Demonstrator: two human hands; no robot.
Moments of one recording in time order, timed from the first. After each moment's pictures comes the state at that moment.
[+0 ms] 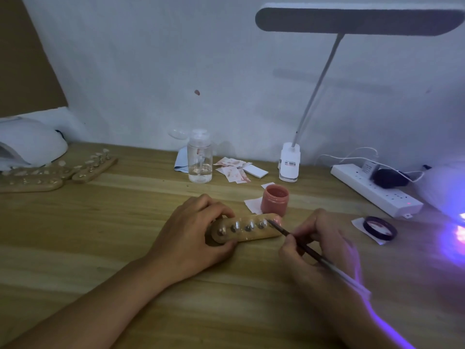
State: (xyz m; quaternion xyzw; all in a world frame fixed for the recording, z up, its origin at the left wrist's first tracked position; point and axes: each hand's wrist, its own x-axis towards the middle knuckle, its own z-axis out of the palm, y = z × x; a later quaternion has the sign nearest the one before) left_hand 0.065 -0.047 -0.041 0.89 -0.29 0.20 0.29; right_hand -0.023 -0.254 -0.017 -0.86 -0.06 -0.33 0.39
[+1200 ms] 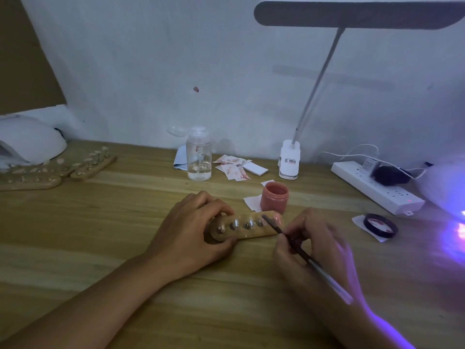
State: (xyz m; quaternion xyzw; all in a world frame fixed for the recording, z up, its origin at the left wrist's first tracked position) left_hand 0.066 -0.048 -0.040 0.90 -0.29 0.19 0.27; right_hand -0.020 -0.254 -0.020 -0.87 -0.12 -0.35 0.32
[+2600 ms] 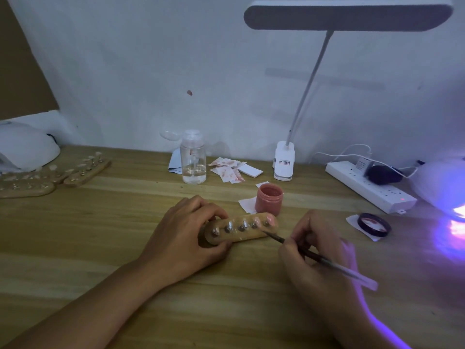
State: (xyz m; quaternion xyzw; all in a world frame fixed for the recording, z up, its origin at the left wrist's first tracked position) left_hand 0.069 -0.047 -0.042 0.90 -0.29 0.19 0.27; right_hand -0.022 -0.258 -0.021 -0.84 -0.08 -0.36 0.41
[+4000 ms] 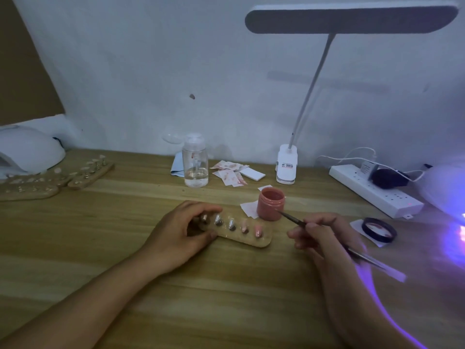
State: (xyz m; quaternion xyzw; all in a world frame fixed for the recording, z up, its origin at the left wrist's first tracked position) left_hand 0.084 -0.038 -0.044 0.88 -0.23 0.09 0.41; right_hand -0.013 -0.269 -0.017 -0.65 0.02 -0.26 0.72
